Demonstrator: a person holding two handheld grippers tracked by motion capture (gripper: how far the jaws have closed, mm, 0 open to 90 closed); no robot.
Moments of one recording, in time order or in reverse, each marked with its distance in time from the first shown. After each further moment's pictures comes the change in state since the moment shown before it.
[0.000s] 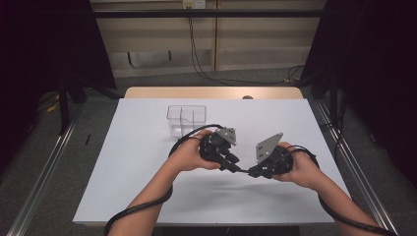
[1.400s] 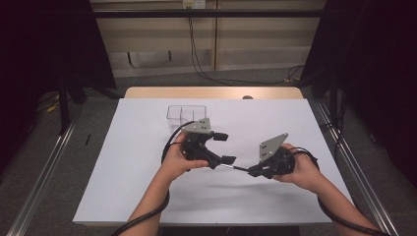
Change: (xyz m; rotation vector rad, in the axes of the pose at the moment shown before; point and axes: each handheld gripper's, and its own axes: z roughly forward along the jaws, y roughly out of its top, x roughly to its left) left arm 0.004 -0.039 -0.022 -0.466 0.119 -0.114; right arm 0.000 -0.010 0.001 -0.076 -0.018 0.060
